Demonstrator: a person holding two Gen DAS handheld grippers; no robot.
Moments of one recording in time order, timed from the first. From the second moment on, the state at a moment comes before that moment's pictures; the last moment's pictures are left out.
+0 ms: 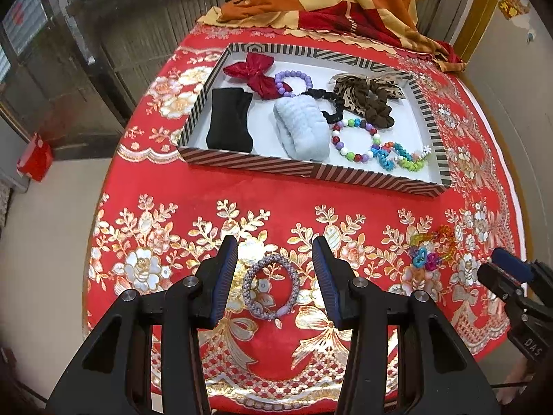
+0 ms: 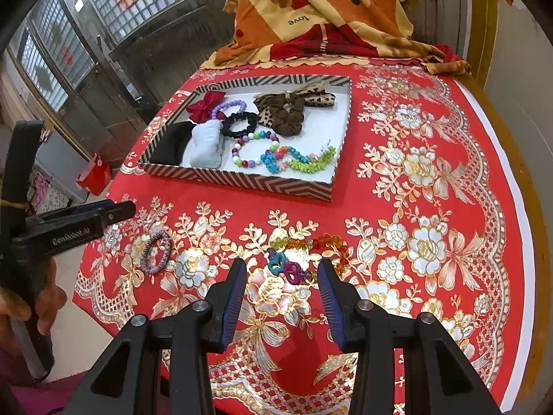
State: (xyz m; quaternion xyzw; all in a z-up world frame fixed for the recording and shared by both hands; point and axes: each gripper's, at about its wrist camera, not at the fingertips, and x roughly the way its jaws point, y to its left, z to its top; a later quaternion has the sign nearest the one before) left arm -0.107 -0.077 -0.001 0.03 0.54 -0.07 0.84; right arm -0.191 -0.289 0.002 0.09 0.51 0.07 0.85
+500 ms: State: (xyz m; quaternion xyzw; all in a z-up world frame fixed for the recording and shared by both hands) left arm -0.102 -0.016 -0.032 -0.03 0.60 -0.06 0.80; right arm -0.194 -0.300 -0.035 0.09 0.55 0.06 0.83
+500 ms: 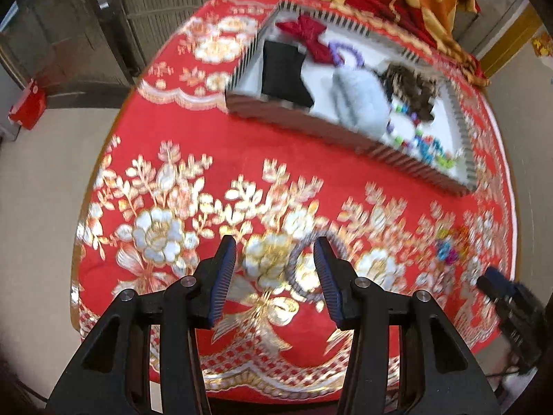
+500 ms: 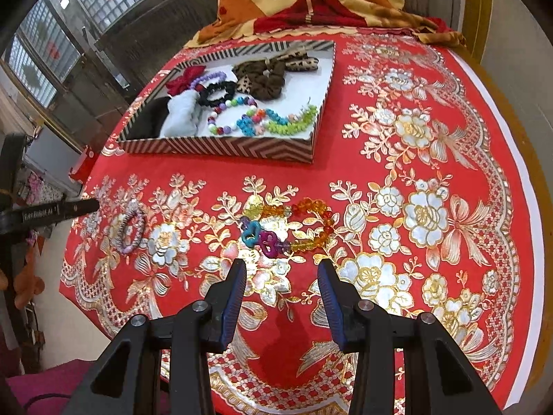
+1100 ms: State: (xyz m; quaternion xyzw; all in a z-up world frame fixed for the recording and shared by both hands) left arm -0.107 -0.023 -0.060 0.00 0.63 -0.06 0.78; right arm -0.175 -0.306 -0.052 0.09 0.56 0.05 0.82
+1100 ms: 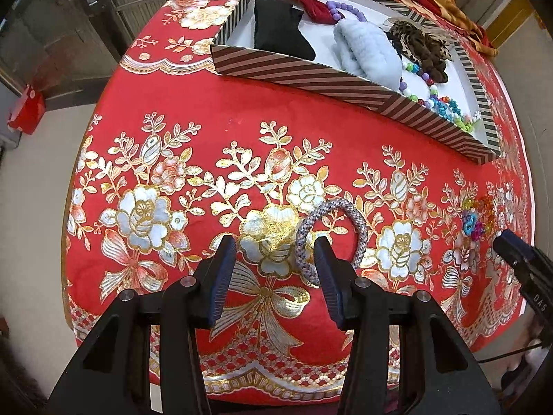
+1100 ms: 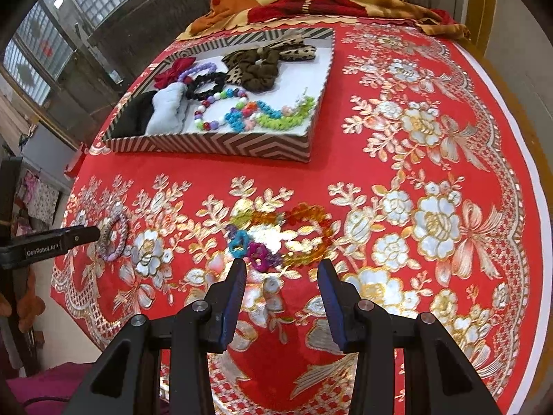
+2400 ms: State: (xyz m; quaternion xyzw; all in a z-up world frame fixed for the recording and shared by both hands) left arm -0.089 -0.049 -0.084 0.05 0.62 -0.07 0.78; right arm -0.154 -0.321 -0.072 0.04 0.54 0.03 0.84
